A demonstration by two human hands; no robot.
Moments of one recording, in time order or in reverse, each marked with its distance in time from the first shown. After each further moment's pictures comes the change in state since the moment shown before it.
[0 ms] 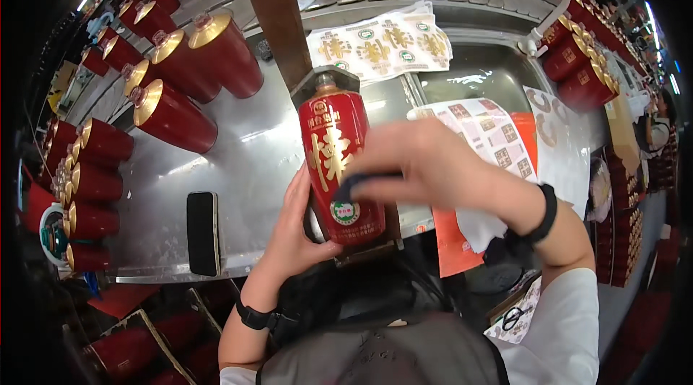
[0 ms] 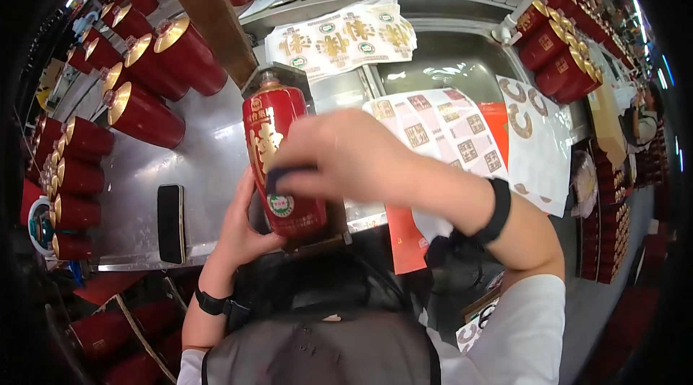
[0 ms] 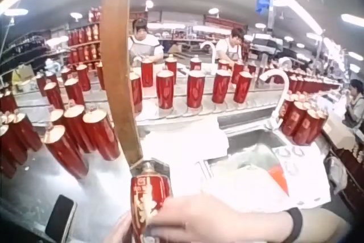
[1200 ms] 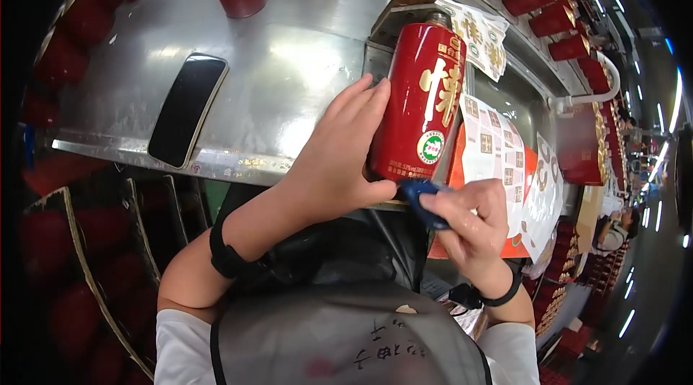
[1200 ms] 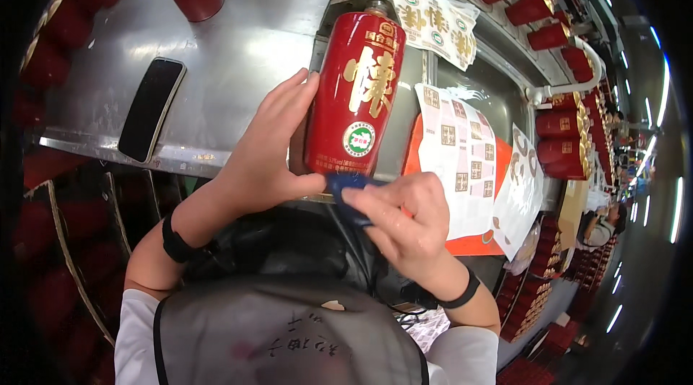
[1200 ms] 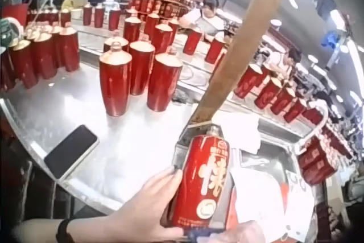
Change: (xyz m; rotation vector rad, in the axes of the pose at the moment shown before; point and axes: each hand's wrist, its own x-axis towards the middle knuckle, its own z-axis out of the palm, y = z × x) left_hand -0.002 0.025 0.020 0.083 0.335 0.199; right_hand -0.079 -0.057 0.053 -0.307 0.140 -0.024
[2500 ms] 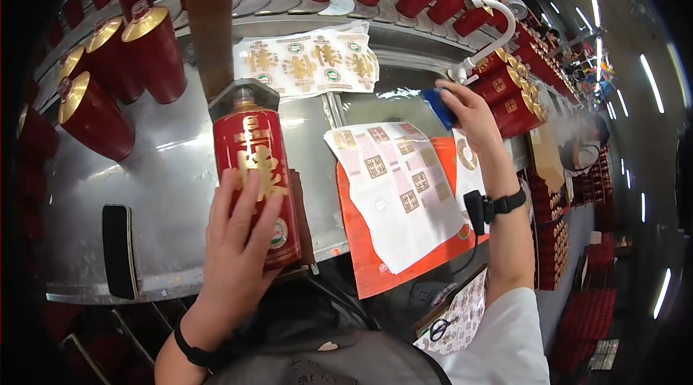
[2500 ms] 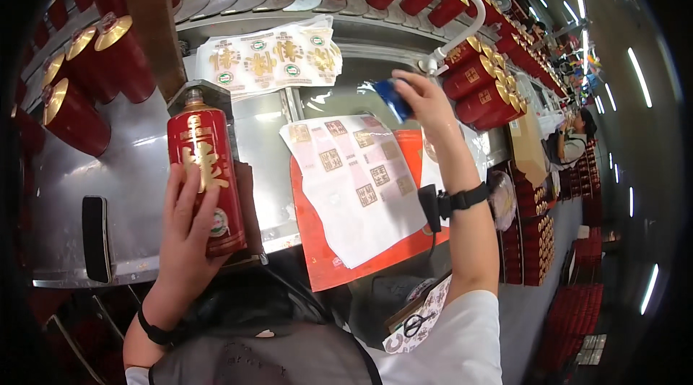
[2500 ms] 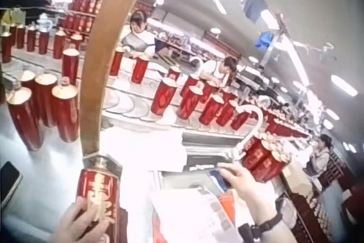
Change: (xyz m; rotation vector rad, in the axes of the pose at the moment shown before) left_hand 0.022 0.026 0.010 0.335 -0.197 0.142; right_hand -0.021 0.233 -0.112 0.446 0.336 1.010
